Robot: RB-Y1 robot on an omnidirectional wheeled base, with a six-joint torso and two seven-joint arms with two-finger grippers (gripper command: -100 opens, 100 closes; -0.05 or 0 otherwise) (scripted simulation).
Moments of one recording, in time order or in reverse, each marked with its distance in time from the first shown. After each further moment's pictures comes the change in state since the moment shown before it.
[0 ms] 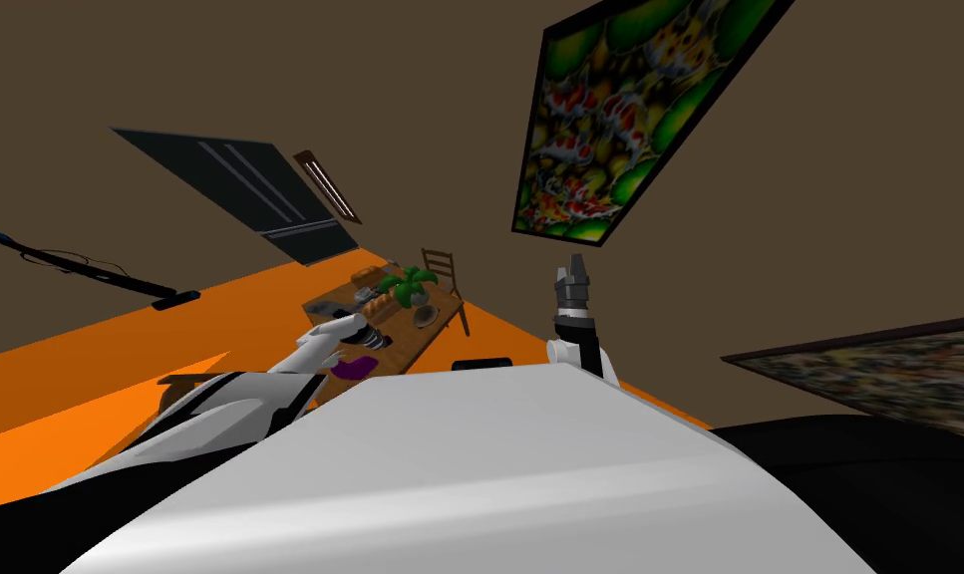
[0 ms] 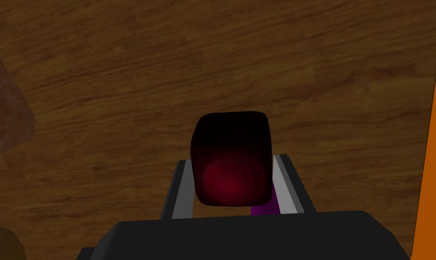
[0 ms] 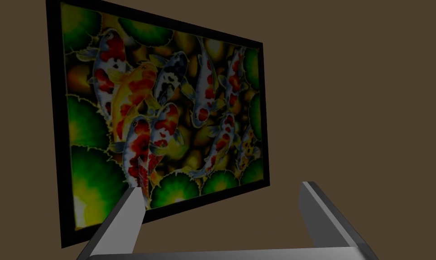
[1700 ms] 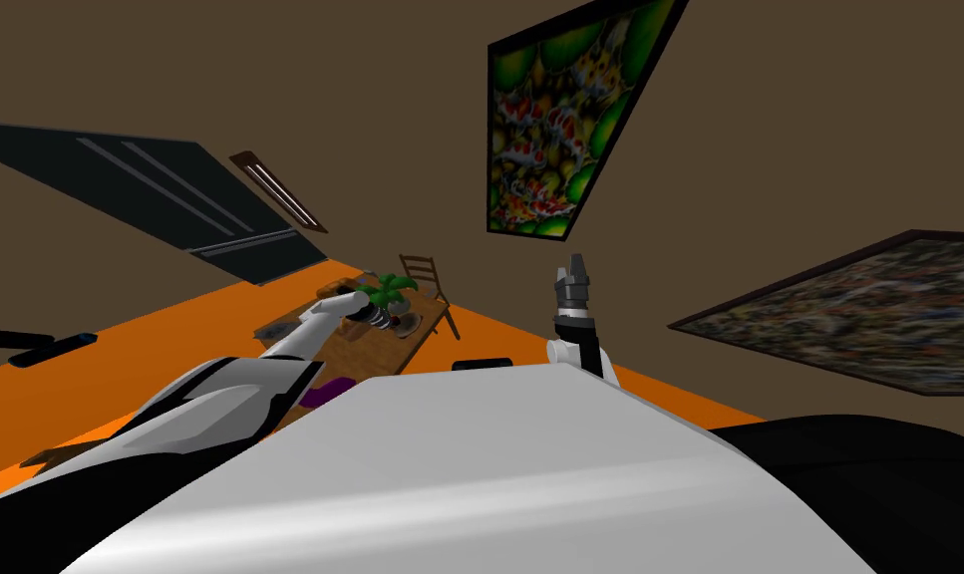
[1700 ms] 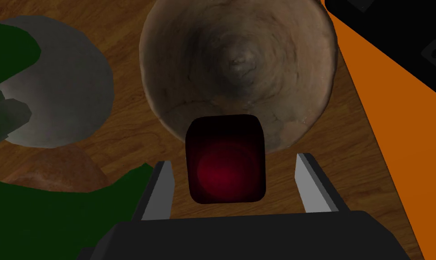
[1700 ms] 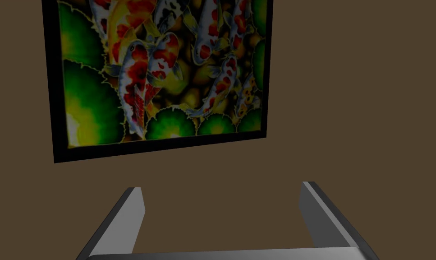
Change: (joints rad) left arm -0.104 0.046 -0.028 -0.183 0.072 0.156 0.012; right arm 0.000 0.000 0.000 0.000 0.000 0.000 0.000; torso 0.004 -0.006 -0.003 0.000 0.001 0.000
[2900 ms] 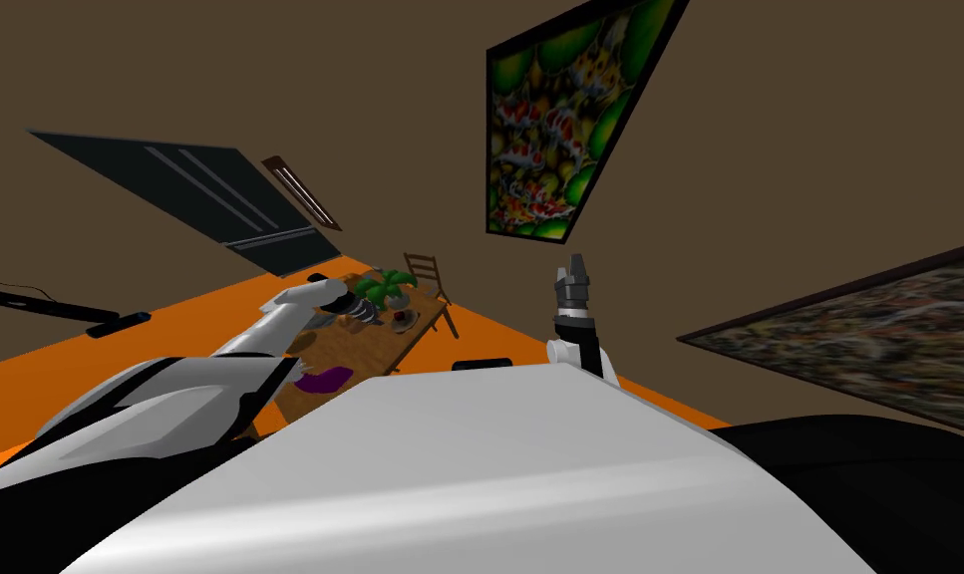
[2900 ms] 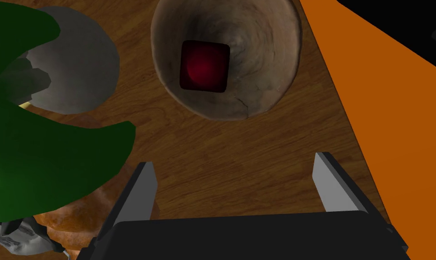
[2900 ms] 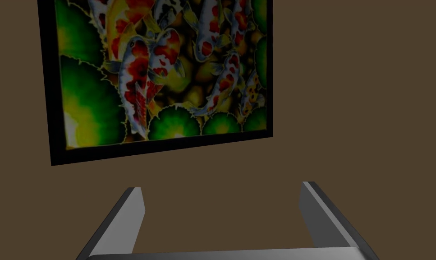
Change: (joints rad) left arm -0.034 0.125 0.038 -0.041 0.084 0.110 -0.085; right arm 0.000 0.000 0.000 0.000 0.000 0.000 0.000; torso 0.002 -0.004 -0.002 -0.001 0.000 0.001
